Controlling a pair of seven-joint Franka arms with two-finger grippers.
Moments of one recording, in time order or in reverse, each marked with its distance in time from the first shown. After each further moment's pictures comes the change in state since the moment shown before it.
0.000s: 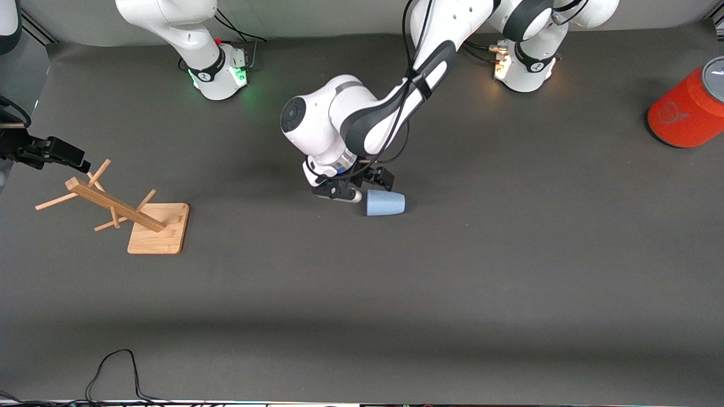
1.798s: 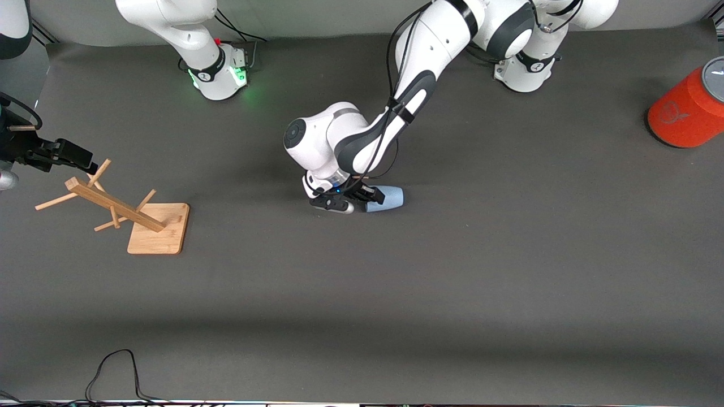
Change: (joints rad) left arm -0.035 0.133 0.013 0.022 0.042 0.097 -0.051; right arm 0.009 0.006 0.010 -0.007 0.000 0.006 0.000
